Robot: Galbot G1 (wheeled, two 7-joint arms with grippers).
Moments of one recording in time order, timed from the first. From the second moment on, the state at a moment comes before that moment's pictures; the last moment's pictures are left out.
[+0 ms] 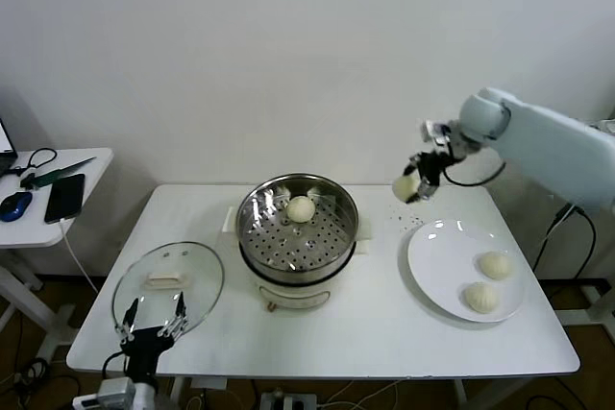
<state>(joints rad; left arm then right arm) 1.66 -1.54 -0.71 -1.99 -0.11 0.03 -0.04 0.63 0.96 -1.28 1.03 0.53 -0.23 -1.08</state>
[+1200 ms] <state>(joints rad) 1.66 -1.54 -0.69 -1.98 -0.08 0.02 -0.03 0.50 1.44 -1.37 0.95 0.64 -0.32 -0.98</state>
